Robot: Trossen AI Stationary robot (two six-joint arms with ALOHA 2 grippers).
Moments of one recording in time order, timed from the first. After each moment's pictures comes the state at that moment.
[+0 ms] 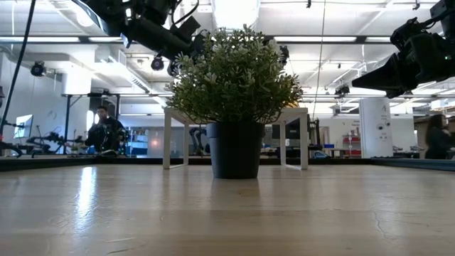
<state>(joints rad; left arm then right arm) 0.36 1.37 0.90 0.27 -0.21 0.00 -0.12 0.05 0.10 -0.20 0.24 0.05</state>
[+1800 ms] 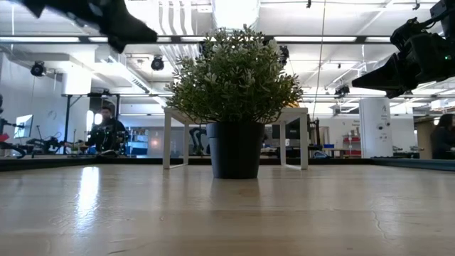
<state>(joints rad) 0.17 0.68 0.64 -0.17 -0.11 0.00 -0.12 0.05 0.10 -0.20 0.24 0.05</state>
